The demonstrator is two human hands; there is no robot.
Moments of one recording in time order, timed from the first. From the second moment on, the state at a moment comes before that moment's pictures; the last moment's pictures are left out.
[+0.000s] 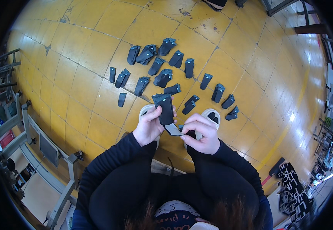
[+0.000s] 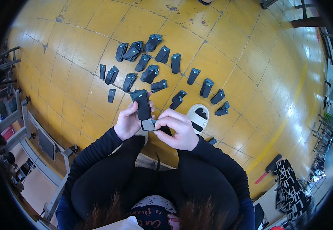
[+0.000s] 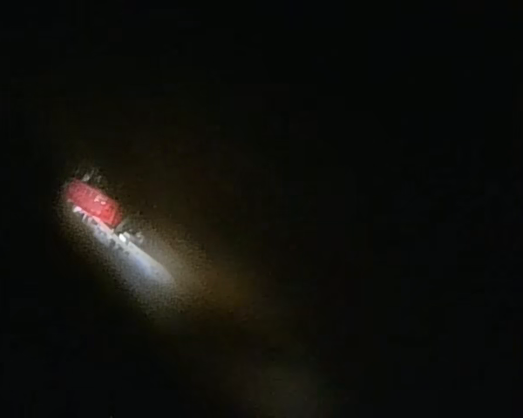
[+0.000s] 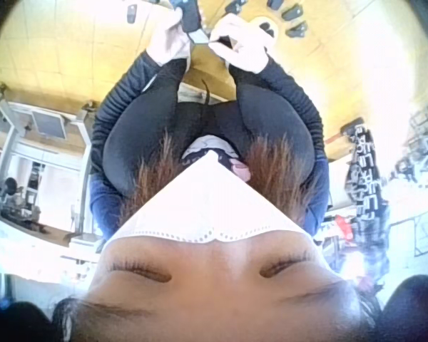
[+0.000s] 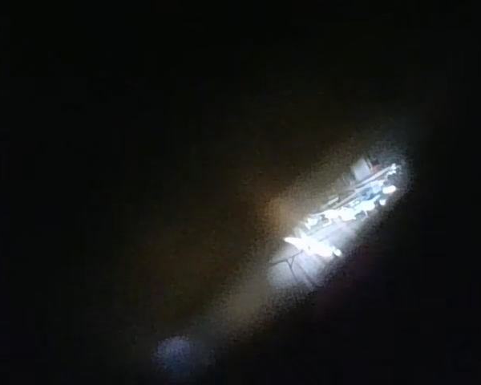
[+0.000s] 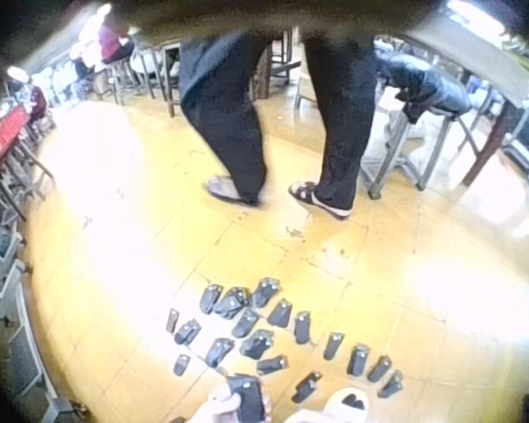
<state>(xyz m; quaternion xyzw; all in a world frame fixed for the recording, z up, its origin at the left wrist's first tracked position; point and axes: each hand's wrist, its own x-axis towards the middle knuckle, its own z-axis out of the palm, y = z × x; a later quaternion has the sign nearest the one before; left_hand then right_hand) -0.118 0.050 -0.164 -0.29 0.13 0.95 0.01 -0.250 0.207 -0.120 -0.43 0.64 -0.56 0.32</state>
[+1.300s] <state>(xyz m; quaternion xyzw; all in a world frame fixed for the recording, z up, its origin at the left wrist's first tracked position) -0.119 0.059 -0.162 -0.29 0.18 0.94 0.05 -0.262 0.222 -0.133 -0.21 0.55 -0.71 0.39</state>
